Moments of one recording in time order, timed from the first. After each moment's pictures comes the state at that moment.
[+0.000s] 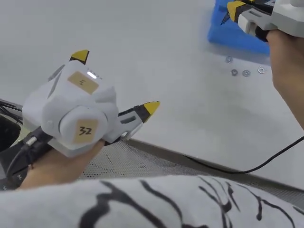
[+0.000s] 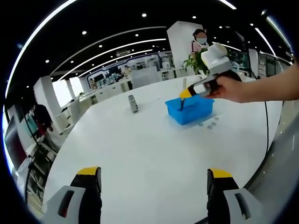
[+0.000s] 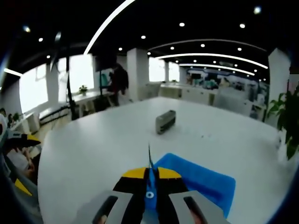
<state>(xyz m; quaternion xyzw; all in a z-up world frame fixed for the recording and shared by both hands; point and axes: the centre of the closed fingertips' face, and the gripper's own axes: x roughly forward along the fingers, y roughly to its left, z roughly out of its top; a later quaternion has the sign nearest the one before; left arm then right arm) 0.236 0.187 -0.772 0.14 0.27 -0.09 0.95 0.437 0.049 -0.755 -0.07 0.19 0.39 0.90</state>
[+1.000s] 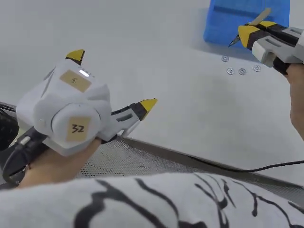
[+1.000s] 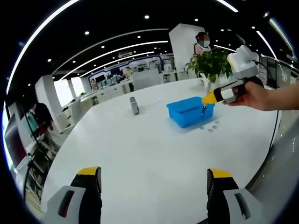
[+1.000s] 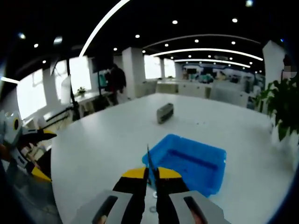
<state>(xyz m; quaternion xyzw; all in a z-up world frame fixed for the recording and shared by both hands) 0.238 0.186 -0.769 0.13 0.26 -0.09 0.95 0.382 0.013 -0.774 -0.05 0.22 0.38 0.90</state>
